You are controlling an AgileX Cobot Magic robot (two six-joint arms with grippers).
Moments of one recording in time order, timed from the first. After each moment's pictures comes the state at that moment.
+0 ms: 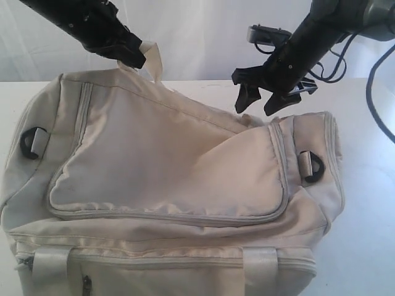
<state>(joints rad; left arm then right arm) -0.15 1.90 -1.85 -0.57 1.03 0.67 0.05 2.12 -1.84 0.40 1.08 -0.21</state>
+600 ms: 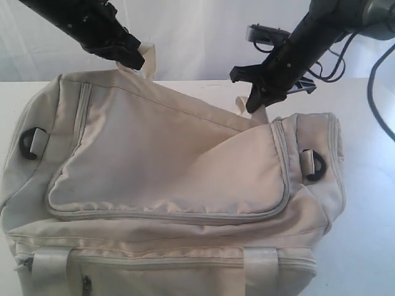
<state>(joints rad) -0.15 1.89 -1.85 -0.55 1.04 0.67 0.05 2.10 -1.84 0.41 1.08 -0.20</state>
